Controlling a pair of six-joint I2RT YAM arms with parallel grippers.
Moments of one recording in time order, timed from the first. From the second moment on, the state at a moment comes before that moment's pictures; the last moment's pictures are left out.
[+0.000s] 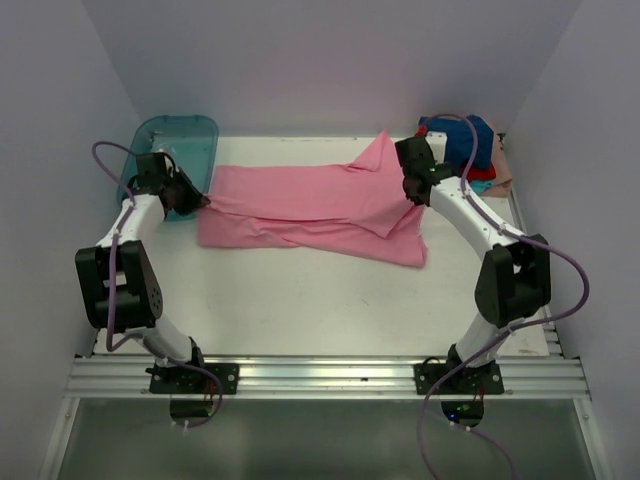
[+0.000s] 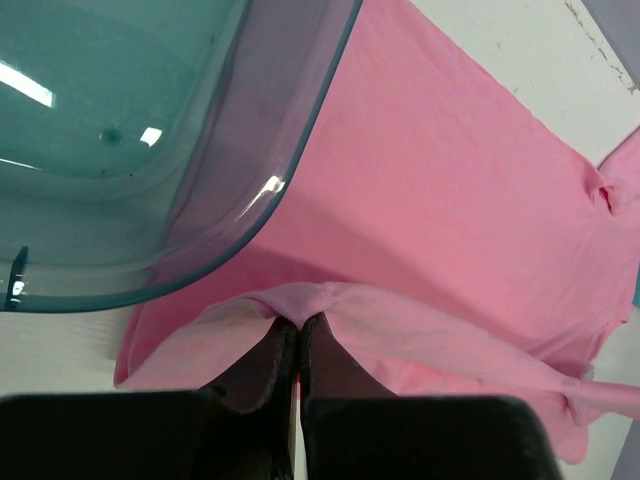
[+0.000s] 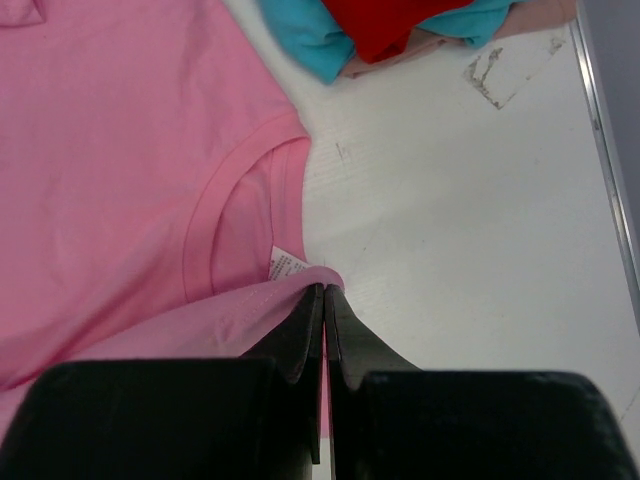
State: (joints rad) left arm 0.19 1.64 1.16 -0.35 0.28 -0.53; right arm 0.33 1.70 1.45 -0.67 0.62 0.39
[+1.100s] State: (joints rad) left arm 0.19 1.57 1.14 -0.39 0.33 -0.51; right arm 0.27 1.53 1.36 -0.72 0.52 0.37
